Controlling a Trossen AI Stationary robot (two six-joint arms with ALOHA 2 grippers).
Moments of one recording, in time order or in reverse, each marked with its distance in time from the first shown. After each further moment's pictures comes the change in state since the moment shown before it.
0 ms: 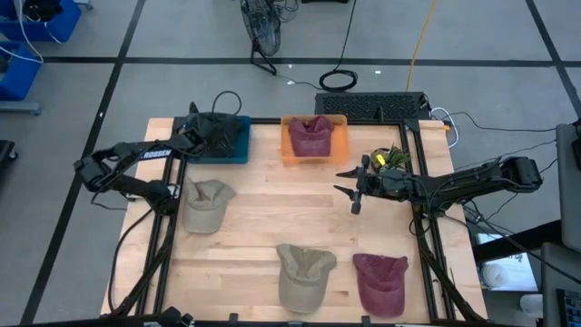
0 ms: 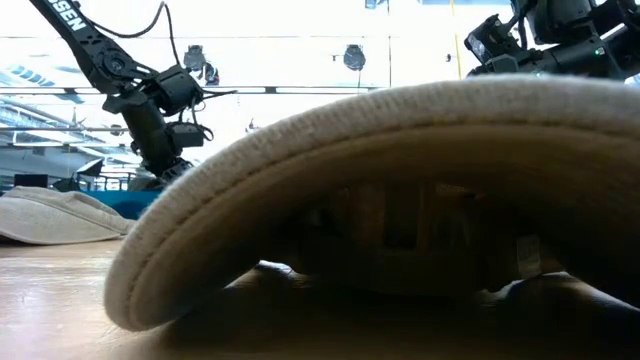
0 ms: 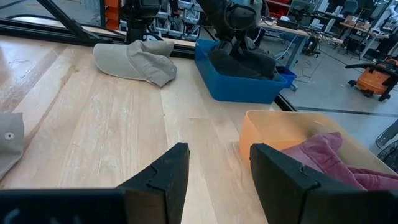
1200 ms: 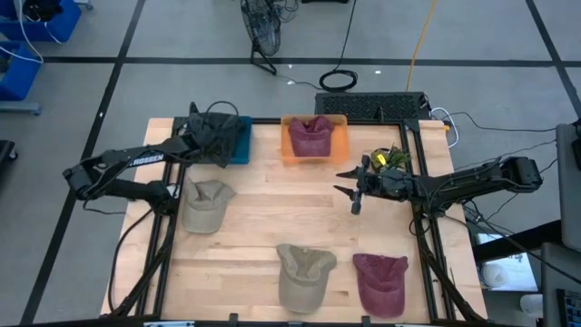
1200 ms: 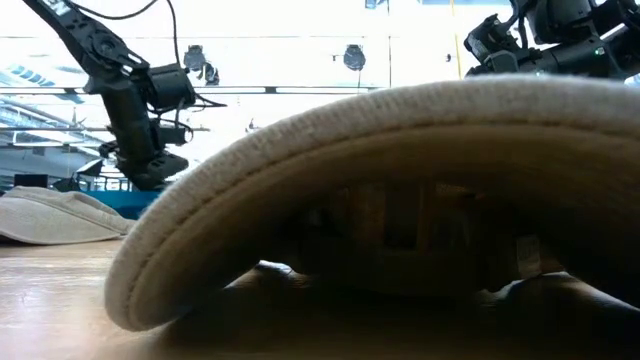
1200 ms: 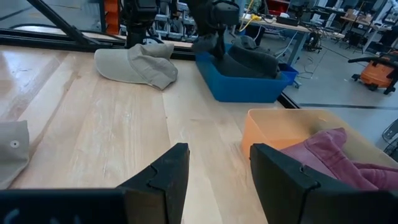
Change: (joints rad) left arm -0.056 -0.095 0.007 -0.364 0.059 -0.407; right arm 0.000 0.000 0.000 0.004 -0.002 0.044
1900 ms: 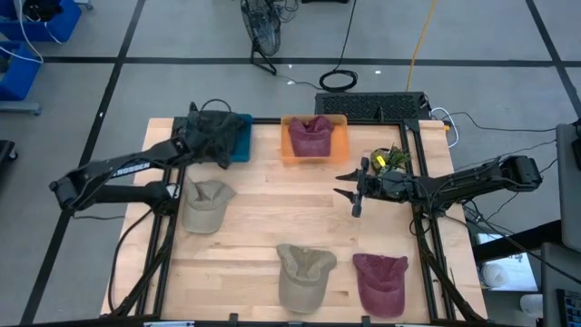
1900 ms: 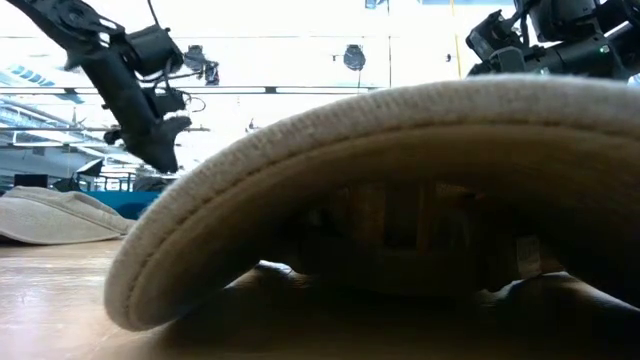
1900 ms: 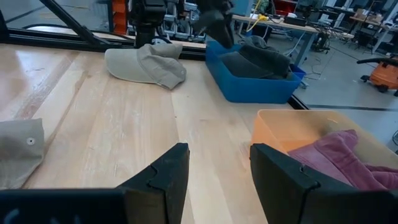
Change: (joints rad) left arm -0.098 -0.223 -0.006 -0.001 0.121 -0.054; right arm 0.029 0.000 0.000 -0.004 0.000 0.006
